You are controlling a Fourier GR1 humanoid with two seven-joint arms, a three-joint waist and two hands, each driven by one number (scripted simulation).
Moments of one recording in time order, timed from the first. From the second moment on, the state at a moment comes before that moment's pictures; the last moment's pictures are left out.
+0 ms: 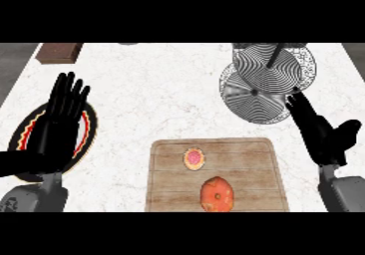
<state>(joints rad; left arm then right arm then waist) -0.14 0.25 -0.09 -1.66 0.40 0.16 -0.10 -0.18 -0.36 0.12 -1.39 -0.27 -0.08 0.03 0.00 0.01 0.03</state>
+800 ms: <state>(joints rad) 0.07 0.26 -0.21 -1.43 0.14 0.31 0.02 -0.13 -0.16 0.12 -1.67 -0.02 -0.56 -0.01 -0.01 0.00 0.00</state>
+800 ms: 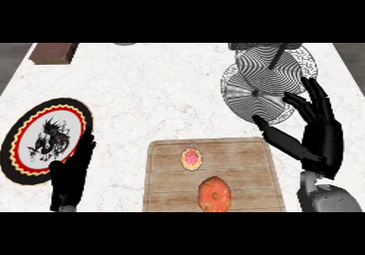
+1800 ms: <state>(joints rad) 0.07 0.22 -0.23 -1.39 0.09 0.33 0.01 -0.26 -0.45 0.61 -2.05 0.54 -0.14 1.04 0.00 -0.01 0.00</state>
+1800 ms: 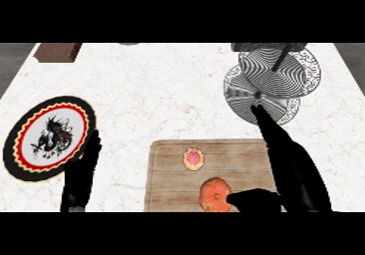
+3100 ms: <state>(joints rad) 0.07 0.21 -0.21 -1.38 0.07 0.30 -0.02 -0.43 -0.03 0.74 -1.64 0.83 0.11 1.18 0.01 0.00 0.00</state>
